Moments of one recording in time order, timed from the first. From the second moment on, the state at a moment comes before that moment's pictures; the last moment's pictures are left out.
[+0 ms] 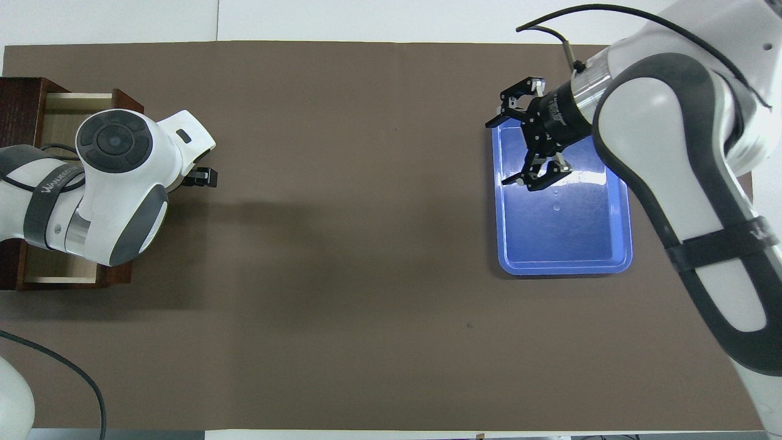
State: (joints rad) left arm -0.18 0.19 -0.07 -1.95 0.40 2.17 -0.31; right arm 0.19 0.44 0.06 -1.41 0.56 1.79 1.51
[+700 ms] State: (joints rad) left arm -0.23 0.19 -0.07 -1.94 0.34 2.17 -0.36; right arm 0.21 0.46 0.05 -1.54 0.67 1.95 1.42
